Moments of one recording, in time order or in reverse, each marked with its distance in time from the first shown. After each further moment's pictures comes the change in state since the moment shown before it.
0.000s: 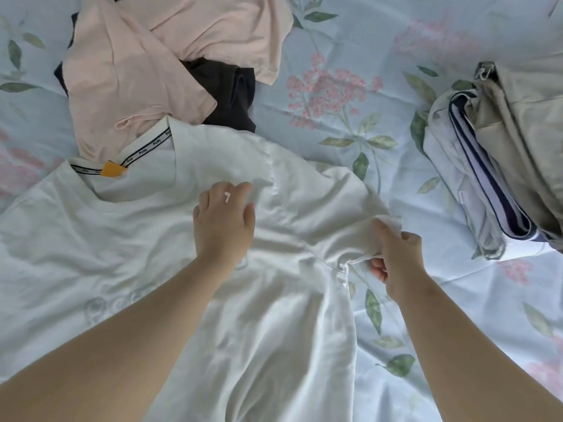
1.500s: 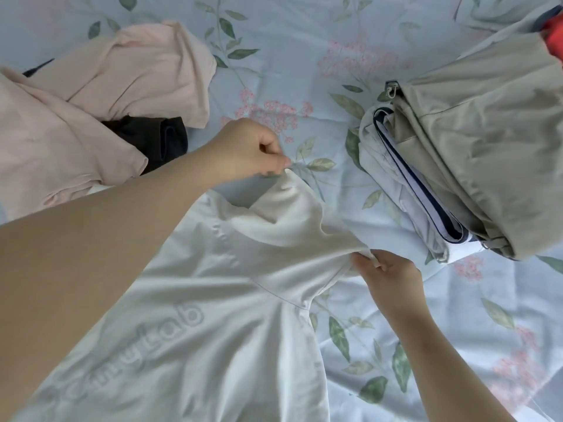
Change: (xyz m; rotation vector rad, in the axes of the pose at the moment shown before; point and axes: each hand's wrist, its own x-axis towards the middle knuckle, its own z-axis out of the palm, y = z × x) left_hand 0.142 0.143 -0.044 -0.323 -0.487 0.437; right_hand -0.002 -0.010 -0.060 -0.373 -0.002 -0.477
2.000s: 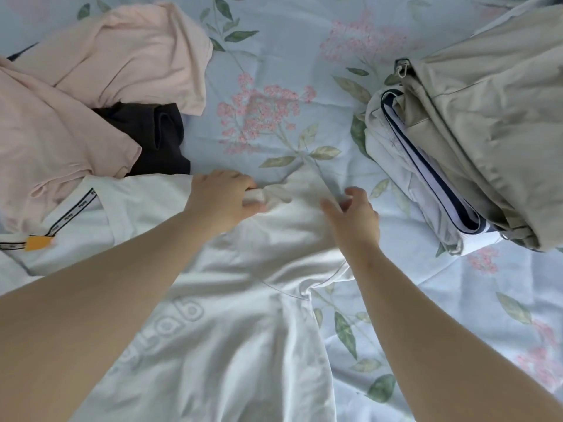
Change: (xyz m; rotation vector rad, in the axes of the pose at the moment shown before) left_hand -0.040 -0.068 0.053 0.610 -0.001 -0.106; right_hand 0.060 -0.035 0.057 -0.117 0.005 0.051
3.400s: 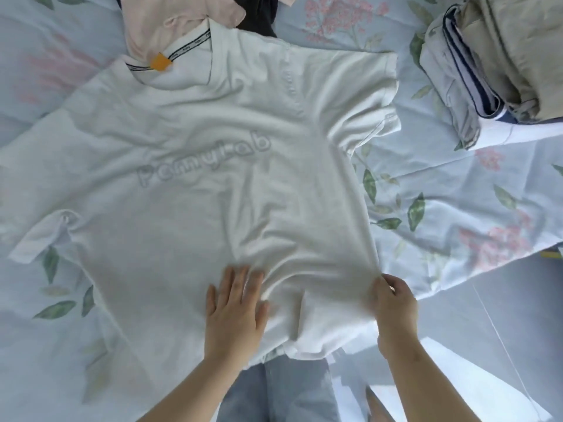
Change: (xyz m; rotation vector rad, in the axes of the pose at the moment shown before) left_hand -0.427 0.110 0.155 -0.159 -0.048 -0.387; right_hand -0.286 0.205 -0.012 0.315 -0.019 0.311
